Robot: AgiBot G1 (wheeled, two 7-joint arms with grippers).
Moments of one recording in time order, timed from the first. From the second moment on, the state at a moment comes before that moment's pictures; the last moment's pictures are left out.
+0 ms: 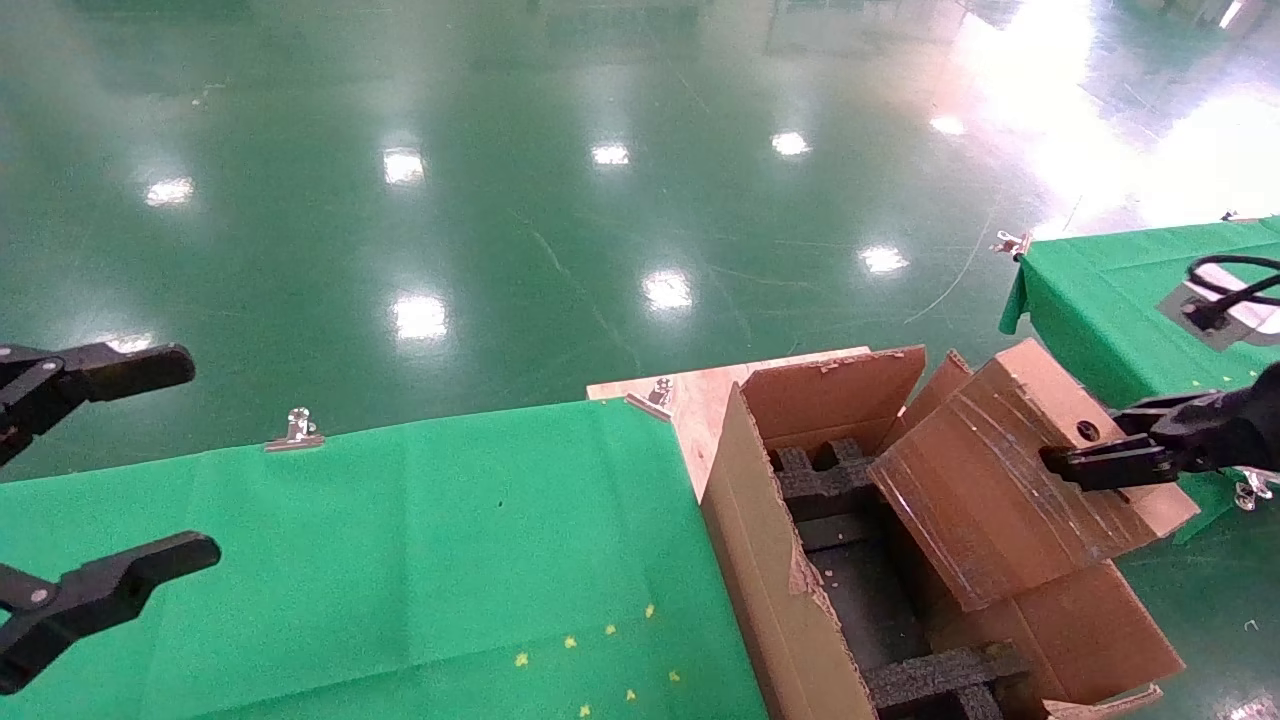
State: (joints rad) left arm -1.06 0.56 0.35 -1.21 0.63 1.42 -0.13; right arm 2.33 -0.31 -1.79 0.67 -1.09 -1.47 0.52
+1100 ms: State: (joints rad) left arm -1.06 0.56 0.35 -1.21 0.63 1.42 -0.13; right arm 2.21 -0.32 -1.86 0.77 -1.17 -1.23 0.84
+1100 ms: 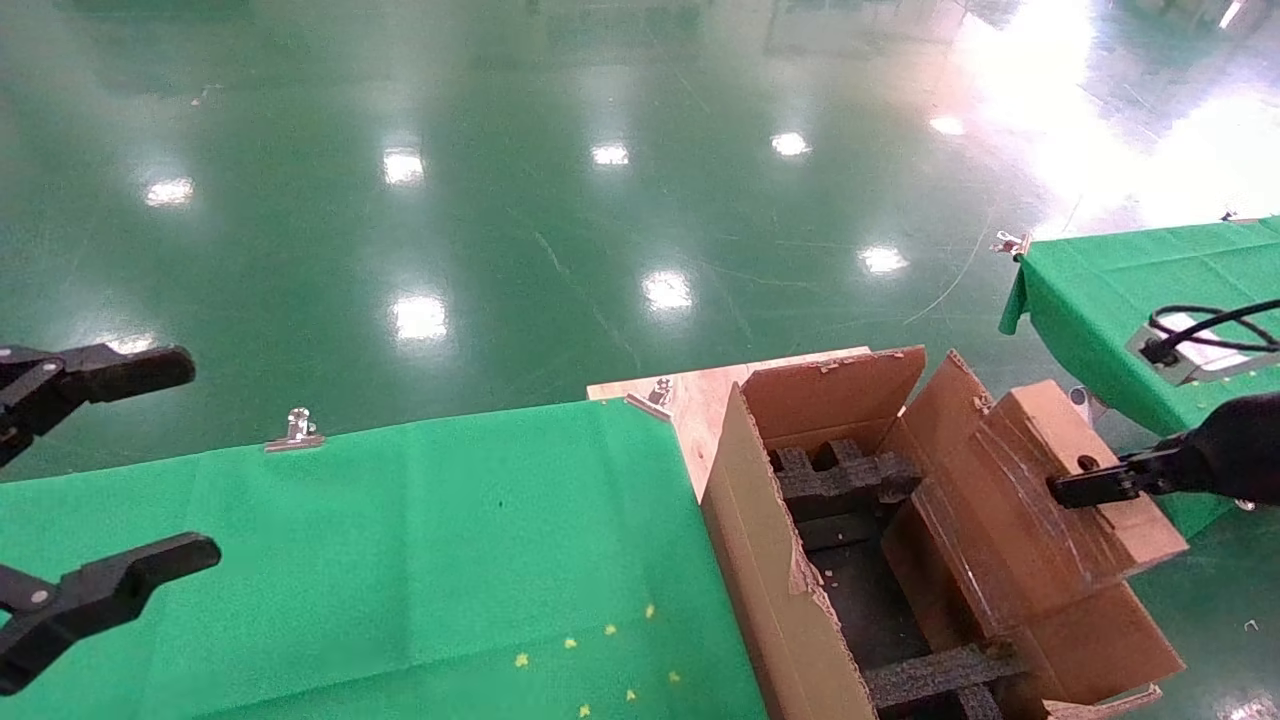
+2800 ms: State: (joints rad) left arm -1.06 0.56 0.35 -1.21 0.63 1.42 -0.13; right arm 1.84 -0.58 -1.93 0.64 -1.11 -0.87 1.01
